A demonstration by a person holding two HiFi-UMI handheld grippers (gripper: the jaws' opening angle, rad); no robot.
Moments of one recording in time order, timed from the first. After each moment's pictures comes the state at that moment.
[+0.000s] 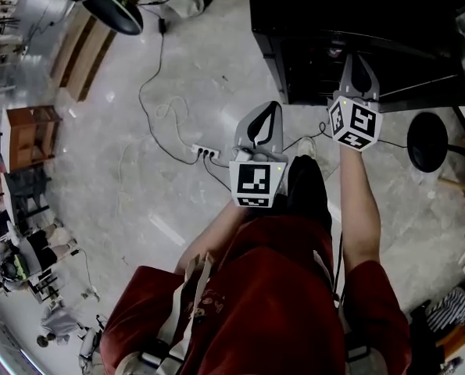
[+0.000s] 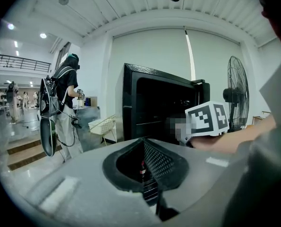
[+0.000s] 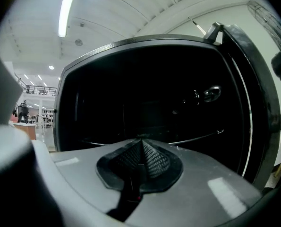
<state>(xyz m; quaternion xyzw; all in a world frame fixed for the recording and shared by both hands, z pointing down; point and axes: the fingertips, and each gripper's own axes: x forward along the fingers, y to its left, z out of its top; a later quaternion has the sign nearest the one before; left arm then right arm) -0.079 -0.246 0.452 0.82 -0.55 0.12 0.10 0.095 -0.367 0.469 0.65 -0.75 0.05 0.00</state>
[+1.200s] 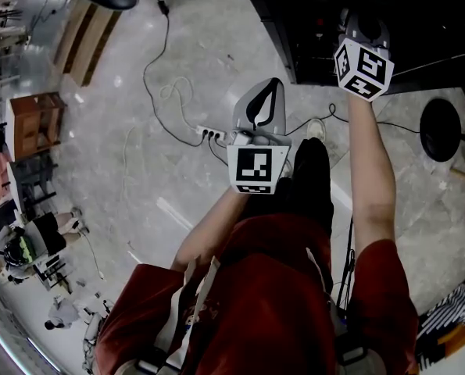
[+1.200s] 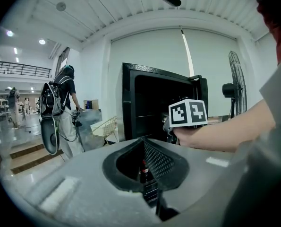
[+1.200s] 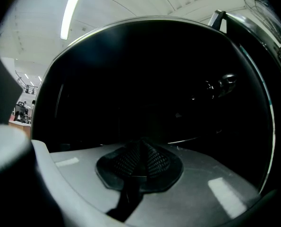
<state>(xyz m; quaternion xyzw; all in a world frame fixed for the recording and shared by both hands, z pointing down) -0.081 -0.234 0.465 0.81 -0.56 0.12 0.07 0.093 -0.417 0.465 0.66 -0.75 0.01 -0.03</state>
